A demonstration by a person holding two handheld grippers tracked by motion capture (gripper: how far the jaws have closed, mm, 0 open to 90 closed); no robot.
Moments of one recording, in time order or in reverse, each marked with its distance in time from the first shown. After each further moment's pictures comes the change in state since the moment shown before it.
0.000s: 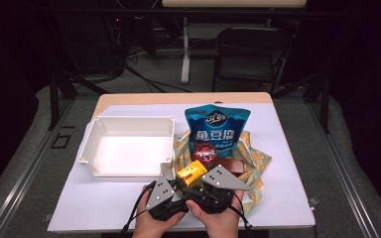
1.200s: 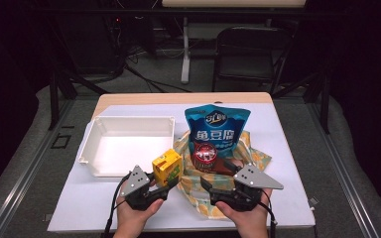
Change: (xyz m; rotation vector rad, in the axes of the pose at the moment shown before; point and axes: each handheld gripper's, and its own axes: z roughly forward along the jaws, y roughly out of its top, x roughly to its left) left arm 0.051 -0.005 -0.030 -0.014 0.081 -0.099; right arm -0.054 -0.004 -0.038 -0.050 0.014 -0.041
